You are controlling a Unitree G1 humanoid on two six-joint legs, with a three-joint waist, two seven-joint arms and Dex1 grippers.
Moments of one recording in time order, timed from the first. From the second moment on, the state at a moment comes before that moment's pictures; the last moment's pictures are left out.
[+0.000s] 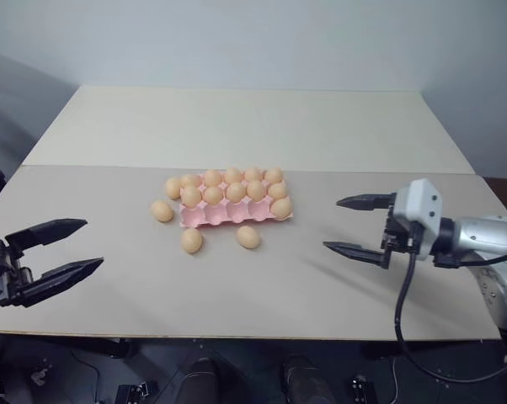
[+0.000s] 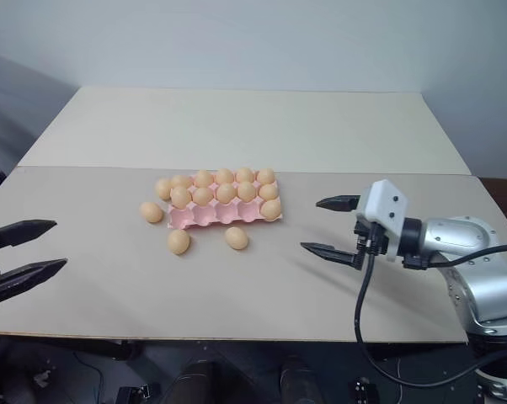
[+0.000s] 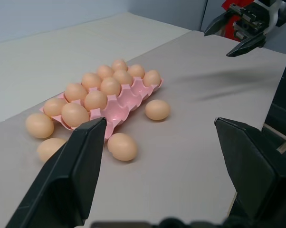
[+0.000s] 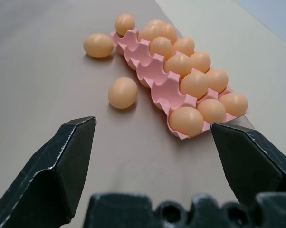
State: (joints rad) left arm 0.28 0.94 0.89 -0.38 -0.94 0.59 -1.26; right arm -0.31 -0.86 -0.09 -0.37 0.49 0.39 1.01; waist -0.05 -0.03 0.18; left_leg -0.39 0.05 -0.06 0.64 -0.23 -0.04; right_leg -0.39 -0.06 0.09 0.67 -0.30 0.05
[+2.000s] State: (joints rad) left arm 0.25 0.92 0.78 -0.38 -0.90 0.57 -1.27; right arm -0.69 -0.41 0.50 -0.26 0.04 0.83 0.69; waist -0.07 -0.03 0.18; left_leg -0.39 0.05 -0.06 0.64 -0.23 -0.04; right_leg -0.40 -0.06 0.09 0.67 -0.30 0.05
